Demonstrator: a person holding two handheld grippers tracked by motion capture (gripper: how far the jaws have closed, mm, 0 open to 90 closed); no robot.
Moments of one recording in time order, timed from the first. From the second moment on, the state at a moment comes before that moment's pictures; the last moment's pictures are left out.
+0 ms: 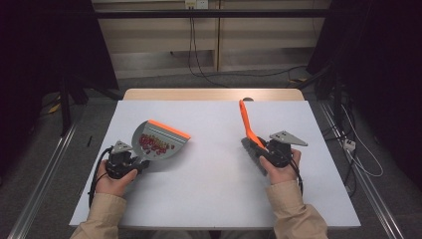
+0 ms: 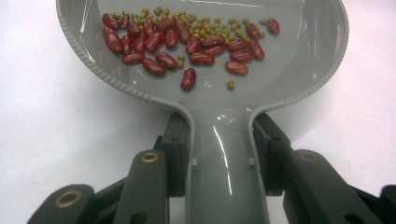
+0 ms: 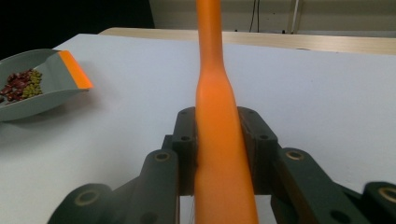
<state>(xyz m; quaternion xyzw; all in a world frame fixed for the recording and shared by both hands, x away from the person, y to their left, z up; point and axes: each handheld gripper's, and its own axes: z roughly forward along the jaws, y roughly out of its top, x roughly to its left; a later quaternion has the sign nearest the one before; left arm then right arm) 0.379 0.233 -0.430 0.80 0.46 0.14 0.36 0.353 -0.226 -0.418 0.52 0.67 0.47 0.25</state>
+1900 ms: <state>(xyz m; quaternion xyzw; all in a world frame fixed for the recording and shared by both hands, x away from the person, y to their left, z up) 0.382 0.229 -0.442 0.78 0.50 0.15 0.33 0.357 -0.282 -0.437 0.56 0.66 0.40 0.31</state>
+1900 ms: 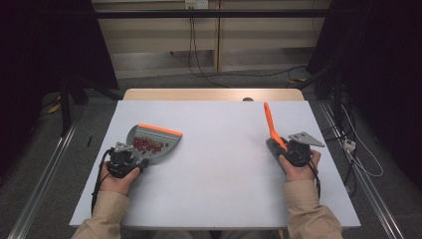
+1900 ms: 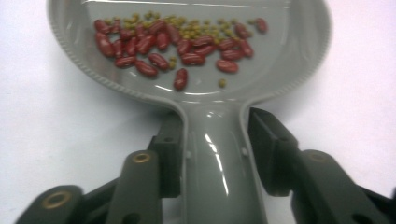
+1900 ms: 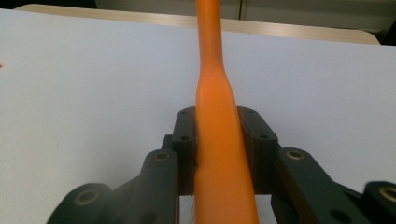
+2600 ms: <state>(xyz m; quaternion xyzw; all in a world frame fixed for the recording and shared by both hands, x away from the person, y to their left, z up) 0.367 0.215 -0.442 0.78 0.48 0.12 0.37 0.357 -0.269 -0.440 0.56 0.65 0.42 0.30</state>
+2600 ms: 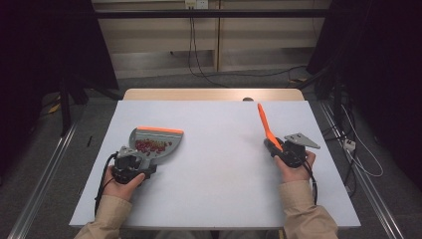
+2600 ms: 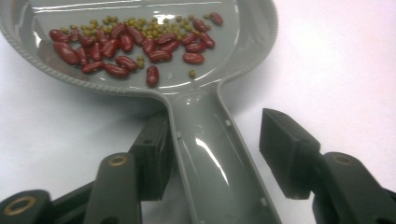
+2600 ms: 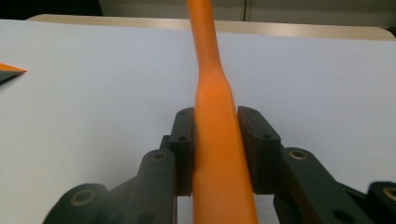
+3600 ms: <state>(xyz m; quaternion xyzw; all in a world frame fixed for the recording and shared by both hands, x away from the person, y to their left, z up) 0.350 0.228 -0.419 0.76 0.41 0.14 0.49 0.328 -0.255 -0.440 0.49 0.69 0.47 0.24</state>
